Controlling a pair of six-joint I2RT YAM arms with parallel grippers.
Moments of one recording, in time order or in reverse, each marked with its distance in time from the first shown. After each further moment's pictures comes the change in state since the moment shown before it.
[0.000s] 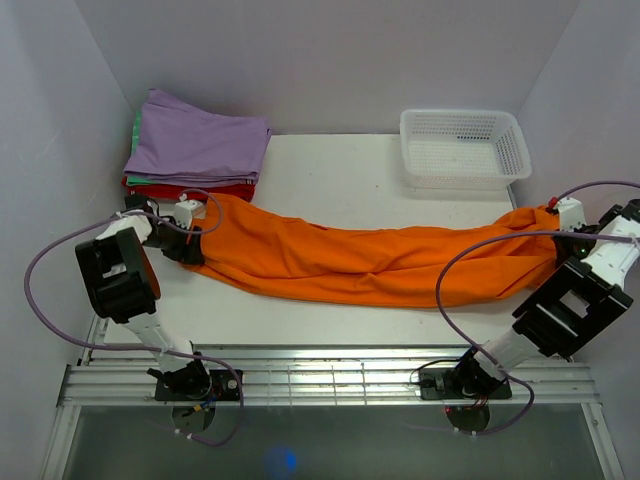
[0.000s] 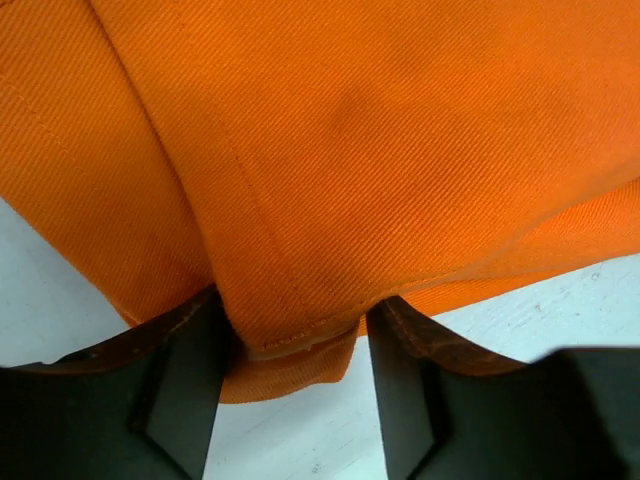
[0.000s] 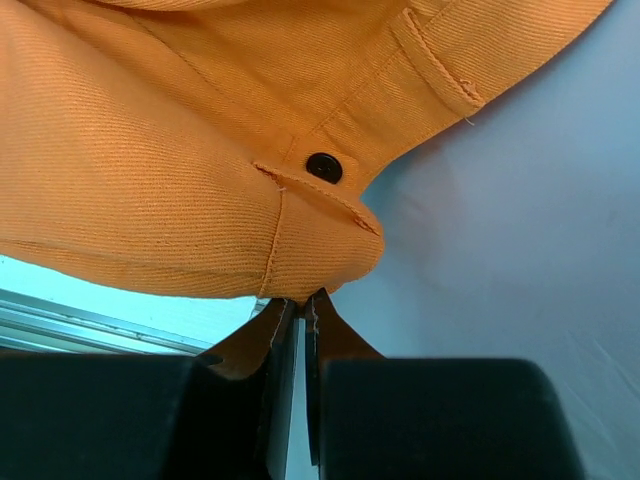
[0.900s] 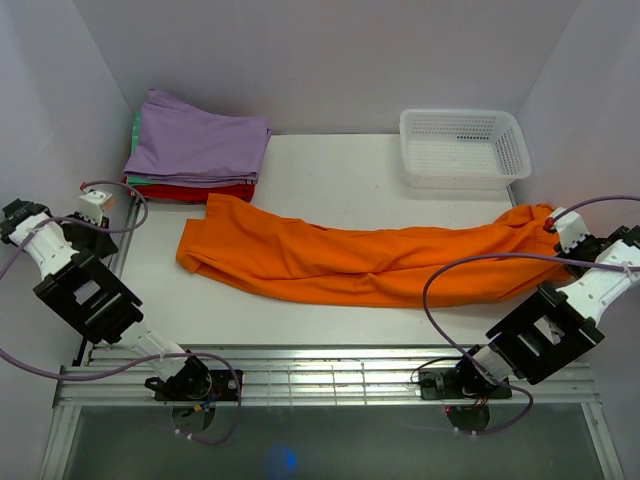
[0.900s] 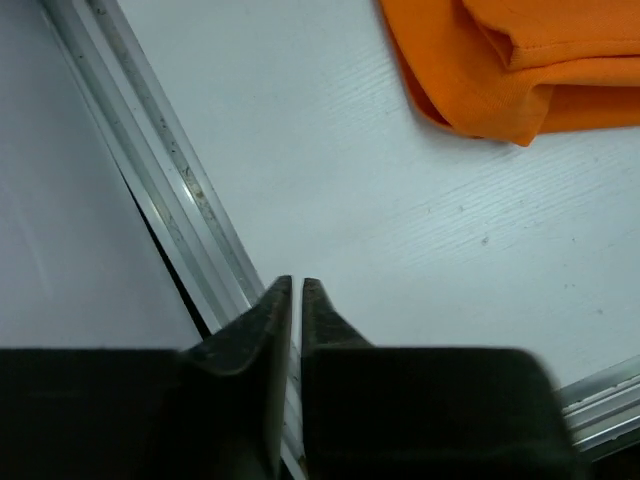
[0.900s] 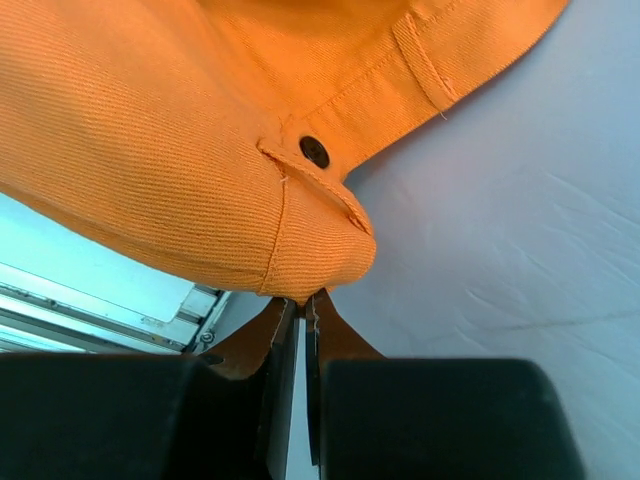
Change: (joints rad) left arm 0.473 -0.048 0.402 -0.409 0.119 0.382; right arm -0.118 -0.224 -0.115 0.006 -0.134 -0.362
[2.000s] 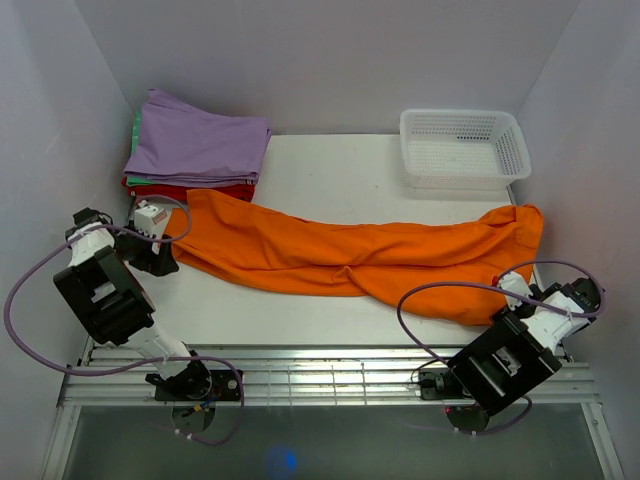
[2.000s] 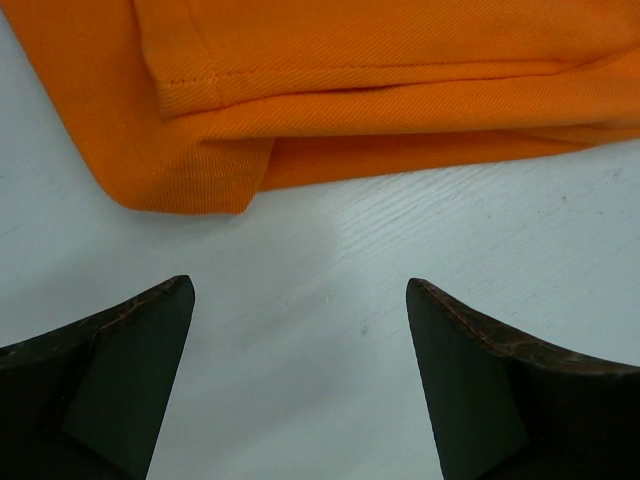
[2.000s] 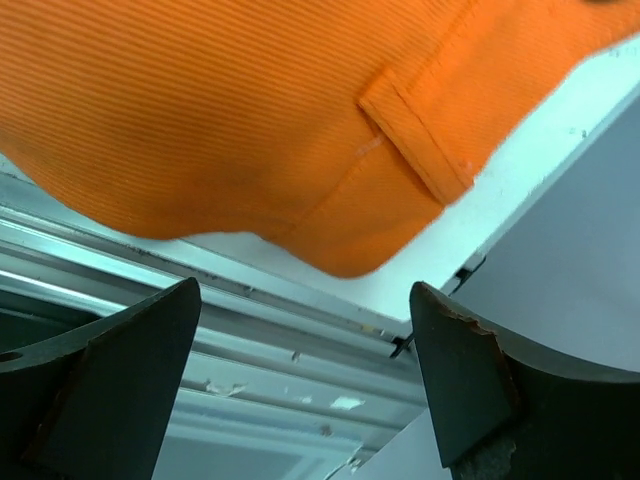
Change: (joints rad) left arm -0.204 -0.075 -0.388 0.237 -0.021 -0.157; right arm -0.014 -0.278 -0.635 0.193 0.254 0.051
